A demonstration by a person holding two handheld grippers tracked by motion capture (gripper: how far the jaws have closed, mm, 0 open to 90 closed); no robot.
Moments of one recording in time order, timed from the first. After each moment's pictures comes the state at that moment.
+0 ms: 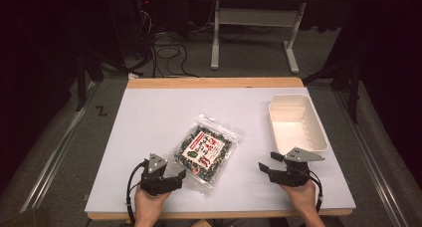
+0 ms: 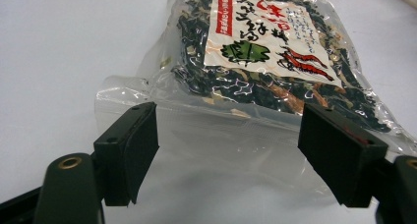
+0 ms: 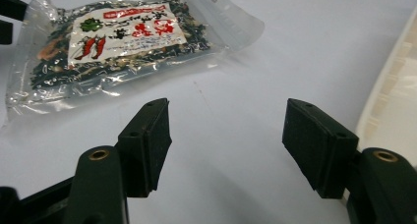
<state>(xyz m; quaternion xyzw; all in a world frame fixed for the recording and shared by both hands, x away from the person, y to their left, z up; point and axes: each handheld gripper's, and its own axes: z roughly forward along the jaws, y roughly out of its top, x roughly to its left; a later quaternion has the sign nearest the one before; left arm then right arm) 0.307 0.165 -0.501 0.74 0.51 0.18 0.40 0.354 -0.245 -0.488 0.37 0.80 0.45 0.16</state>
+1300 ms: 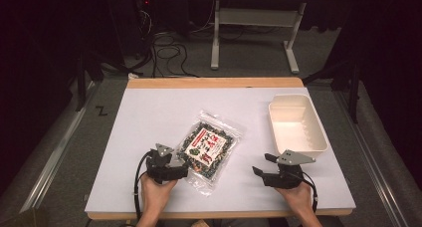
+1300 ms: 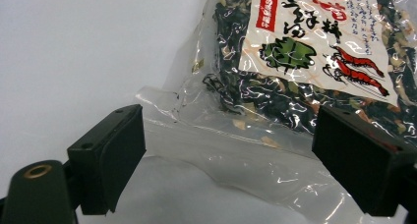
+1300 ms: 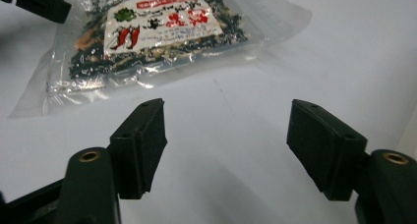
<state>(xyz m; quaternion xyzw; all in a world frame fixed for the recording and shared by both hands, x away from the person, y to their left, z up) 0.344 0.153 -0.503 0.73 0.57 0.18 0.33 0.352 -0.229 -0.494 0.33 0.82 0.44 0.16</state>
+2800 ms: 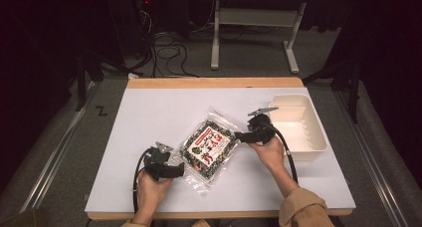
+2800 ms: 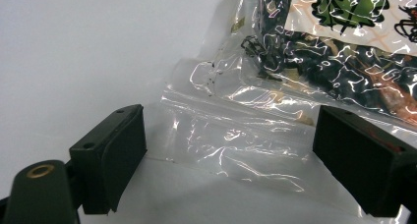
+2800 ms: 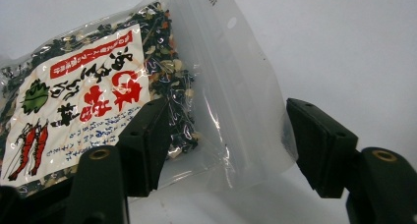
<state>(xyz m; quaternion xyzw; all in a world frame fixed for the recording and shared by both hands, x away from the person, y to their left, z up) 0.360 0.163 -0.519 0.76 0.55 0.18 0.28 0.474 -0.157 -0.467 0.44 0.83 0.33 0.11</state>
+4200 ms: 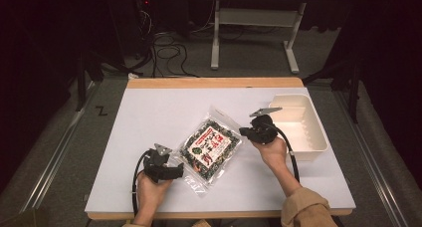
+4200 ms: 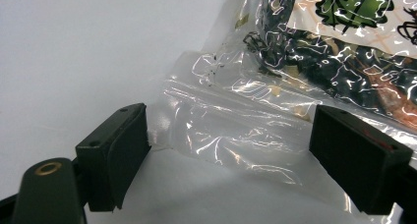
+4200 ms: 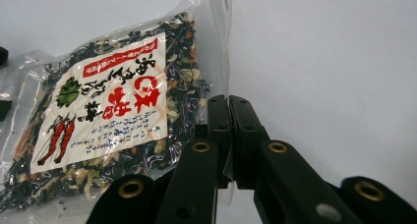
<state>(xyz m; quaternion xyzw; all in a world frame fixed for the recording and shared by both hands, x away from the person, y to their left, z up) 0.353 0.164 -0.519 0.76 0.55 0.19 0.29 0.465 -0.162 -0.456 0.40 0.84 0.36 0.10</state>
